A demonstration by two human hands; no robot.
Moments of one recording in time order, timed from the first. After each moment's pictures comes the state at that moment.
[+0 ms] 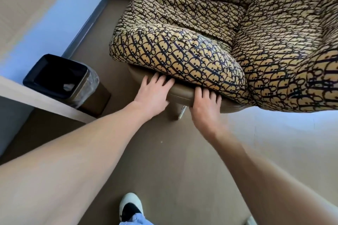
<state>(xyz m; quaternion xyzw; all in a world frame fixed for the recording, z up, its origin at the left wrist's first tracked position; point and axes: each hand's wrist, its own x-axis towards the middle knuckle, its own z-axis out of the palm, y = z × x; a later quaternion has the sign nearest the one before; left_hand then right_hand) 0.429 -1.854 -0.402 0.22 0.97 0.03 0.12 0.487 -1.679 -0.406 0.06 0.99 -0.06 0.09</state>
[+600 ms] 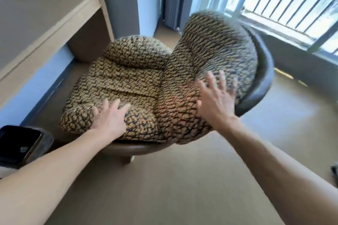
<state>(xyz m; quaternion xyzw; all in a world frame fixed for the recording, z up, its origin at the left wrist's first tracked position) 0.442 -1.668 -0.156 0.11 0.99 -0.03 0.11 0.489 -1.360 -0.100 0.09 0.99 0.03 -0.09</state>
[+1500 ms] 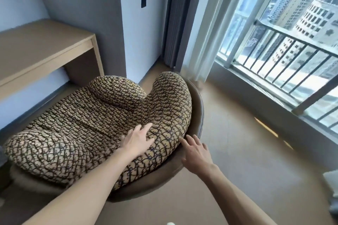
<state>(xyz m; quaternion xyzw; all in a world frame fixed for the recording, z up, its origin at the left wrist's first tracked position) 0.377 -1.281 -0.049 0.02 0.96 0.20 0.17 0.433 -1.044 -0.038 -0.05 0.99 -0.04 0.15</state>
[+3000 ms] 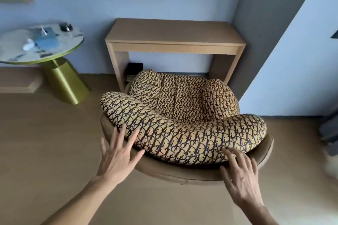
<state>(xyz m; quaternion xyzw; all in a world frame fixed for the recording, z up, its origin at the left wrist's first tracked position) 0.479 -1.066 -0.090 -0.53 0.84 0.10 -0.05 0.143 -0.864 -0.083 -0.55 0.82 -0.16 0.04</state>
